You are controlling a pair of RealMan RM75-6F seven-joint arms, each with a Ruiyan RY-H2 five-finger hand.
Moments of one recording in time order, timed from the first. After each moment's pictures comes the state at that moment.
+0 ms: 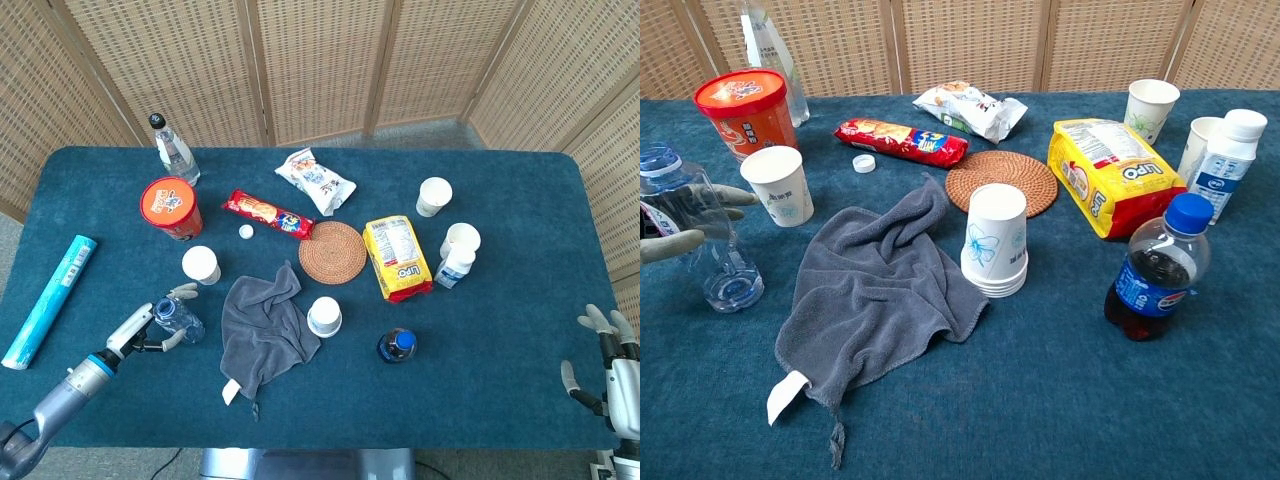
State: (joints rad) left arm -0.48 -1.49 0.19 -1.04 1.69 1.21 -1.33; right arm -0.06 -1.12 0.07 -1.68 -1.52 1.62 0.15
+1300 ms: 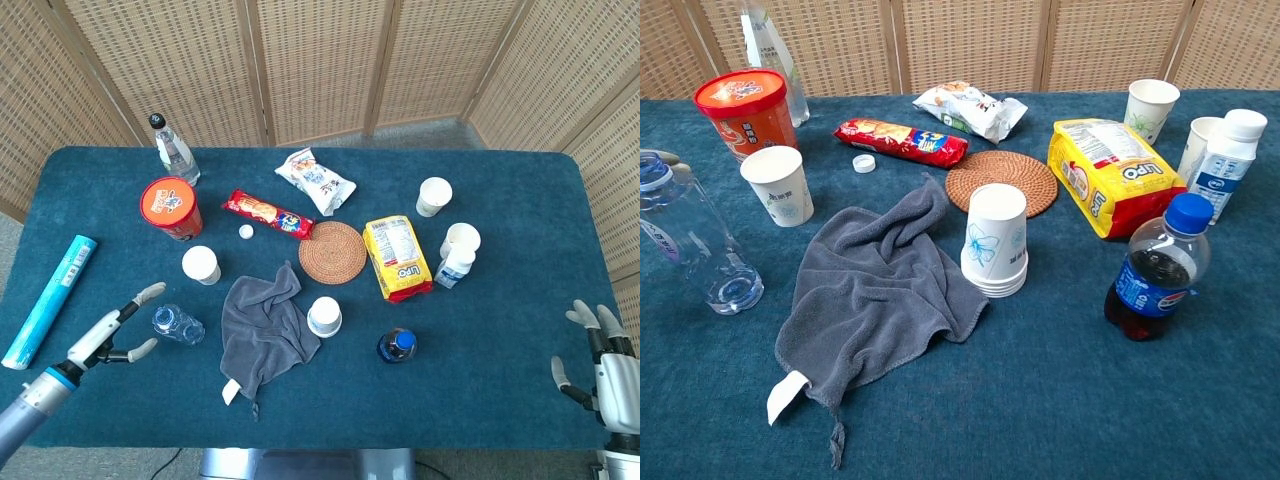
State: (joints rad) left arm -0.44 -1.26 0.23 -1.26 1.71 1.30 -1.19; right arm -0.04 -1.13 0.07 -1.68 -1.54 1.60 0.17
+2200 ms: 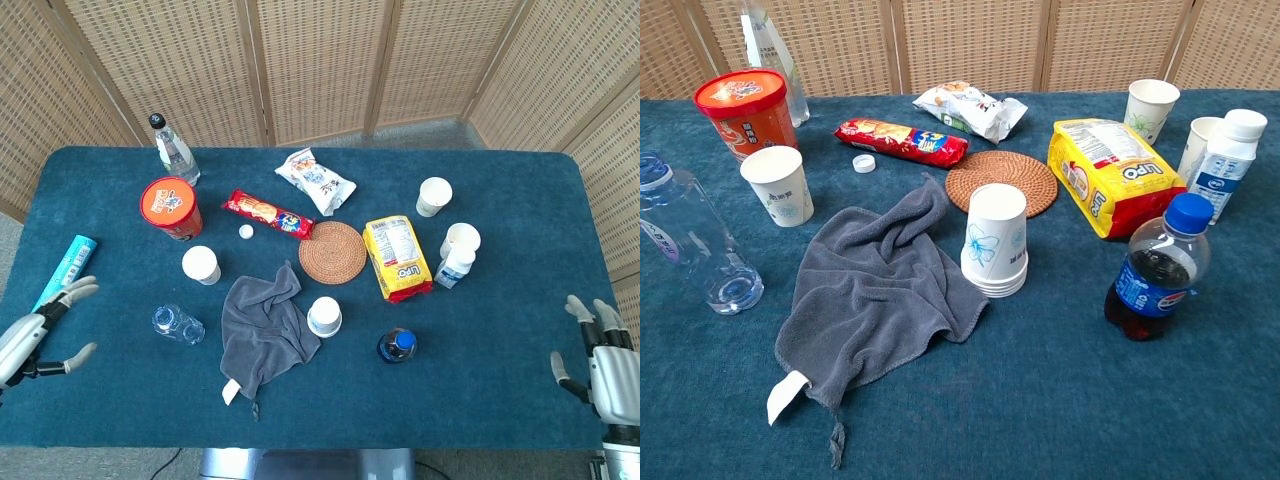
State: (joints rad) left arm -0.33 -0.88 0.23 -1.63 1.64 1.39 -0.76; right arm -0.01 -1.12 0.07 -1.67 -1.52 1.56 0.06
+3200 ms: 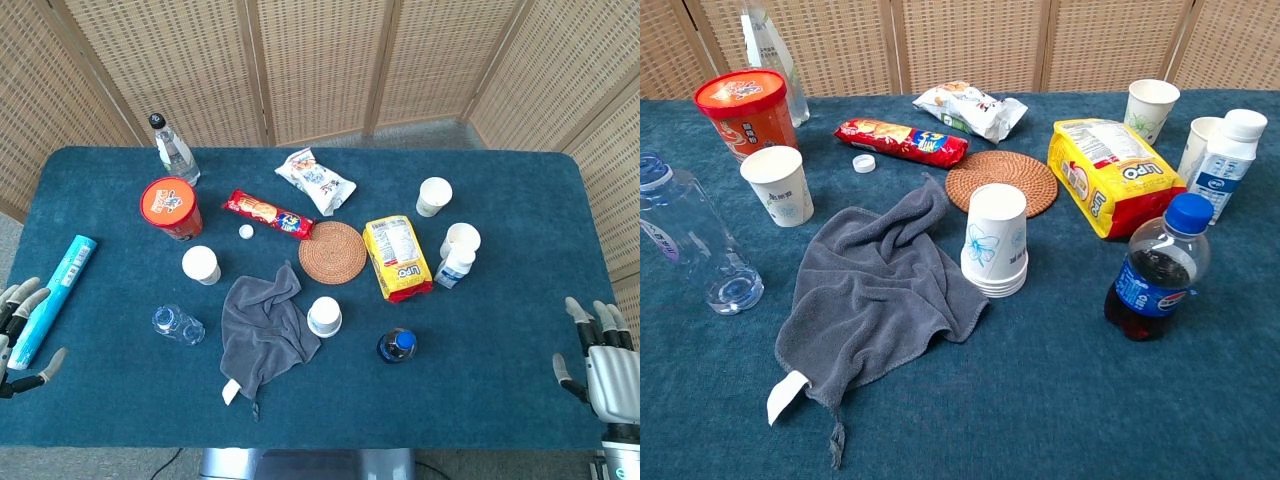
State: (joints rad) left arm -0.10 -0.90 0.11 -1.81 1.57 1.57 -0.11; right arm 0.00 -1.12 0.06 -1.67 -1.51 1.54 -0.04
